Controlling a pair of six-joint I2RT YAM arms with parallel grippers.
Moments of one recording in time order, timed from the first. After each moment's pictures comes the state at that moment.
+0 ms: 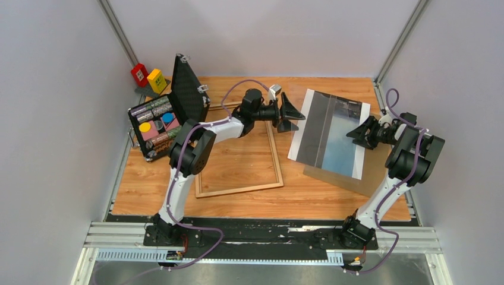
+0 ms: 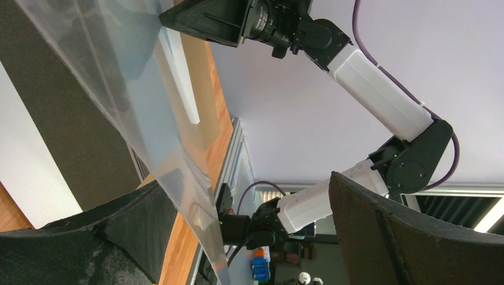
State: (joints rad) left arm -0.62 2.22 1.55 0.54 0.86 -1.29; right arm -0.54 2.03 1.26 -0.41 -0.90 0.02
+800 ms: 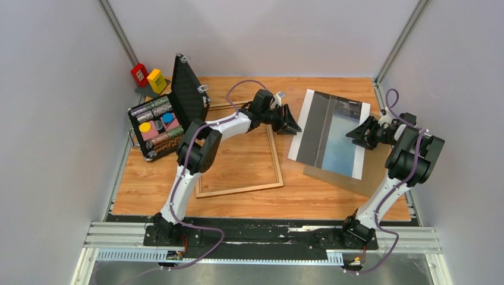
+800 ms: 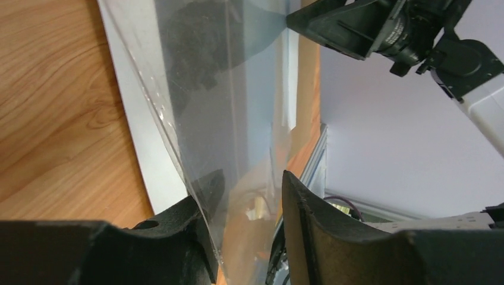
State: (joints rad) left arm -0.65 2.32 1.76 0.02 0.71 -0.95; right arm -0.54 2.02 1.24 -0.40 -0.90 0.03
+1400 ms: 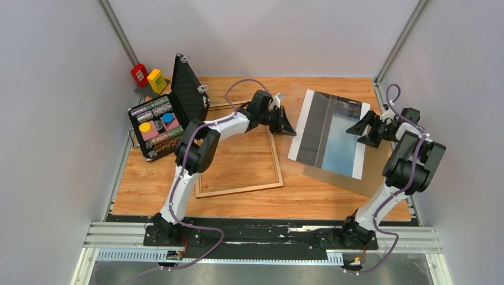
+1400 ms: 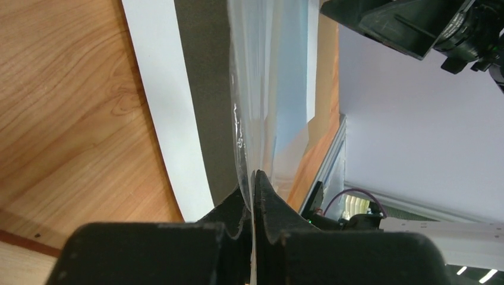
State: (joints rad) left arm -0.64 2.32 1.75 -0.04 0.70 -0.85; right arm -0.53 1.91 1.22 -0.45 -0.85 0.01
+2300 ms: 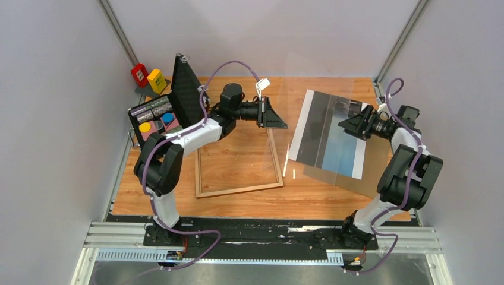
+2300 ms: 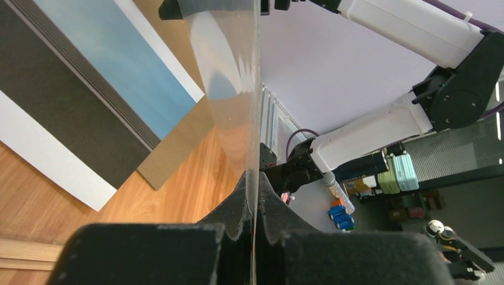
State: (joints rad) left arm -0.58 1.84 1.31 0.41 0.98 -0.81; right arm -0.47 1.68 1.10 -0.33 -1.20 0.12
